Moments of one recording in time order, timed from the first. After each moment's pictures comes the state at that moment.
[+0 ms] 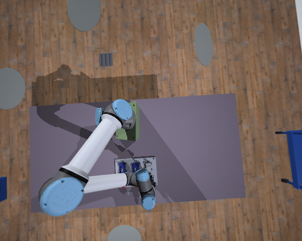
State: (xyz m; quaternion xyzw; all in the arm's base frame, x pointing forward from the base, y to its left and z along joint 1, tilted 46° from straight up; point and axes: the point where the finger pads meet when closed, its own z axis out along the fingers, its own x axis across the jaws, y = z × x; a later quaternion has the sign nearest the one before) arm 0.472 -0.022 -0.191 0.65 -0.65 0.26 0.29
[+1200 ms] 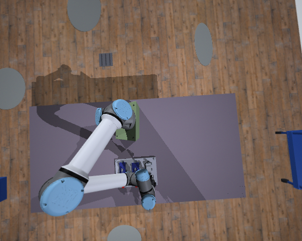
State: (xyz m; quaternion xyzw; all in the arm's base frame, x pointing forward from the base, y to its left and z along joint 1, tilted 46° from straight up) arm 0.472 -0.022 -0.191 0.65 -0.65 0.26 0.29
